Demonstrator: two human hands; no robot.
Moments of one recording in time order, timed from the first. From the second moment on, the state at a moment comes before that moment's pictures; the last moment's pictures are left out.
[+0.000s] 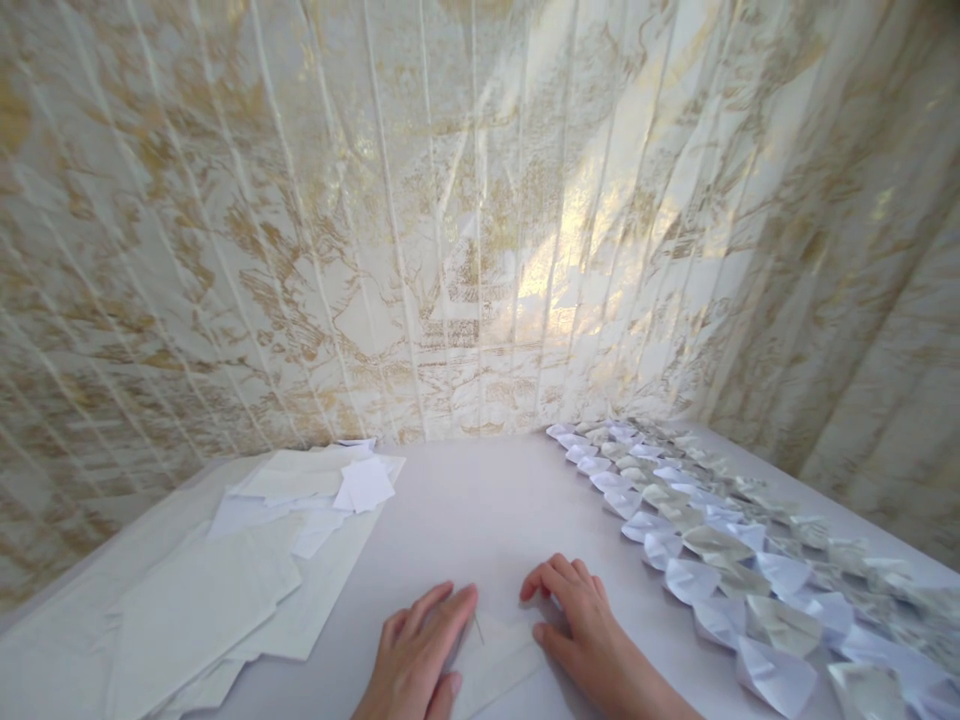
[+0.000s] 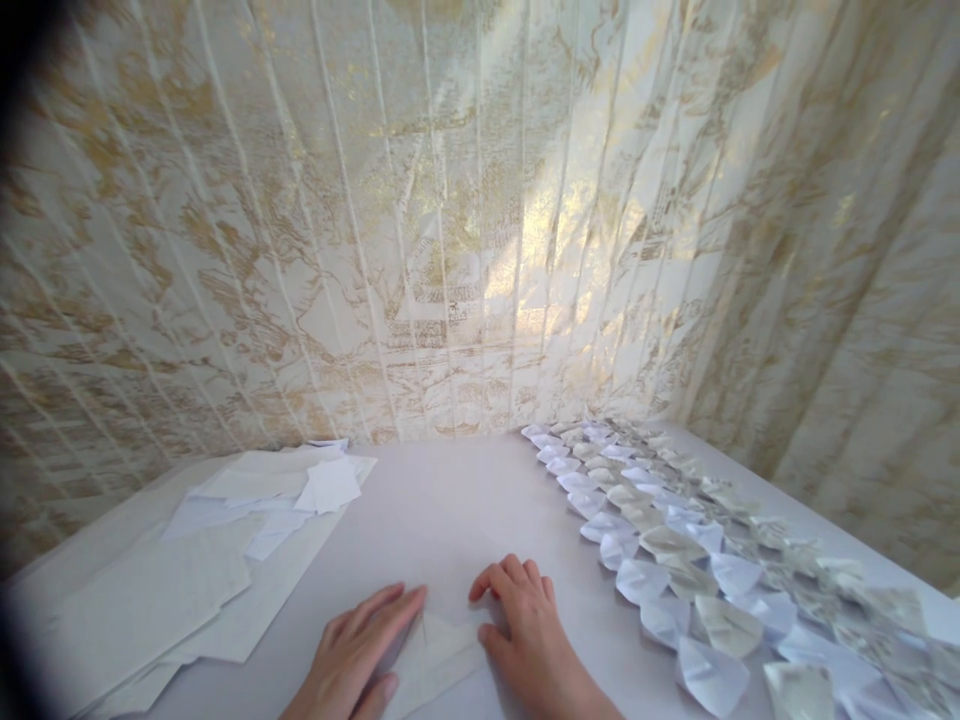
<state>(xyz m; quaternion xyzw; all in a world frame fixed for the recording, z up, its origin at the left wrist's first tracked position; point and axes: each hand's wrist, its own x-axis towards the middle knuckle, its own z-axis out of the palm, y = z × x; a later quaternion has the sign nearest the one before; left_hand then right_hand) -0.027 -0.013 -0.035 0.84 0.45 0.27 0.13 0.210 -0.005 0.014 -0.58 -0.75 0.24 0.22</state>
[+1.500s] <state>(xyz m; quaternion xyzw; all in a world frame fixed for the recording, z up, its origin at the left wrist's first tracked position) -0.010 -0.008 -0.004 0.86 0.45 0.19 0.12 0.208 -0.010 0.013 -0.43 -0.87 0.16 0.21</state>
